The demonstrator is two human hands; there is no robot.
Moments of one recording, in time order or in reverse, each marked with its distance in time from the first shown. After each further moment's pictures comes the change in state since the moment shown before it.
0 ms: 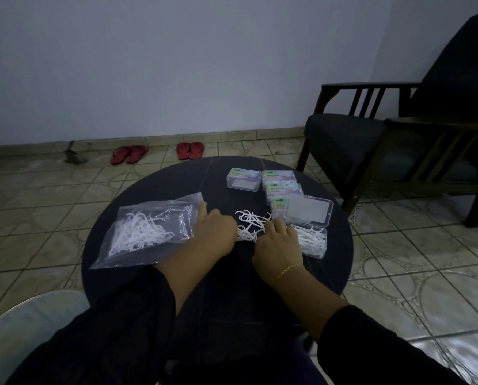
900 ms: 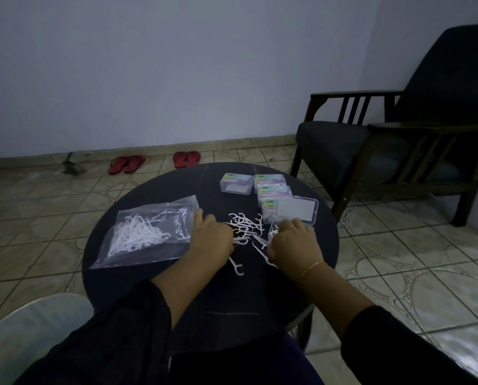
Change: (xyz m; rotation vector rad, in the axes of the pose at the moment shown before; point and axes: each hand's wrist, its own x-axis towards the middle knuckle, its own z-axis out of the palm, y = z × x) left_hand -0.034 0.014 -0.003 -0.024 0.157 -0.021; right_hand -0.026 0.043 -0.017 0.081 0.047 0.043
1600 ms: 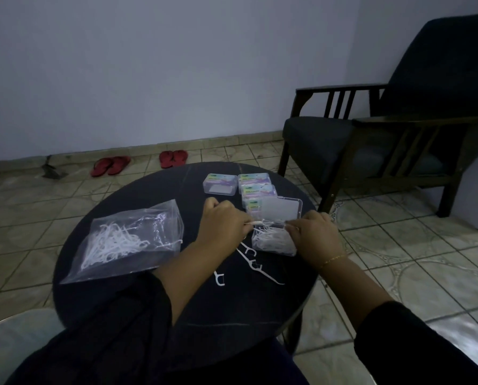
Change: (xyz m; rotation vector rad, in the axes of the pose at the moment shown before) left_hand 0.034 0.036 -0.020 -0.248 0.241 0.181; right_hand 0.011 0.074 0.014 0.152 0.101 0.238
